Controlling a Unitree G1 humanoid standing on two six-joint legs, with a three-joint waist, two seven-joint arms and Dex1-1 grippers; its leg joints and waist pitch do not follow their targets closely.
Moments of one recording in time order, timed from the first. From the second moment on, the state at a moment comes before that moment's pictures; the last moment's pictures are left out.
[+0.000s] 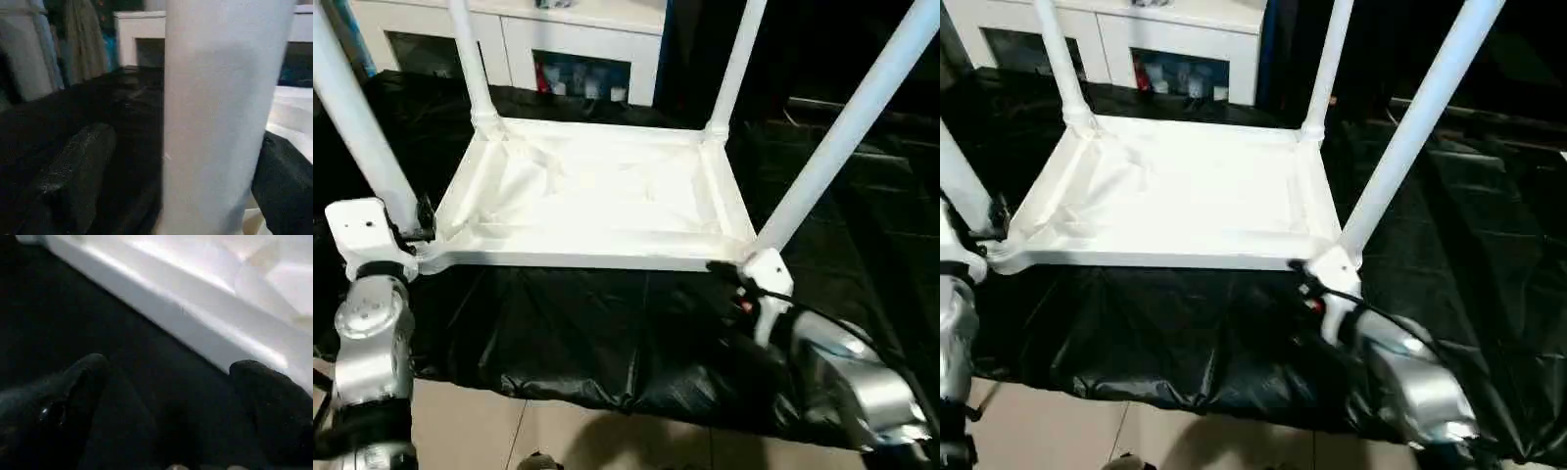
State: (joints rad) left arm -0.36 0.36 0.42 0.44 -0.14 -0.04 -0.16; right arm -0.12 -0.42 0.12 -0.02 0.24 0.37 0.67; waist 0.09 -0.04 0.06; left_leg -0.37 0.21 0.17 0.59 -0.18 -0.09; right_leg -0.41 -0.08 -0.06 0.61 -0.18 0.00
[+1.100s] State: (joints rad) left arm -0.14 0.42 -0.08 -0.13 -0.59 0.47 -1.14; right arm -0.52 -0.20 0.14 0.68 0.05 0.23 0.42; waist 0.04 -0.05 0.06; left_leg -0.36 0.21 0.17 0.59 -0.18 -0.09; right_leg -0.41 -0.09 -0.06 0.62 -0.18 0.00
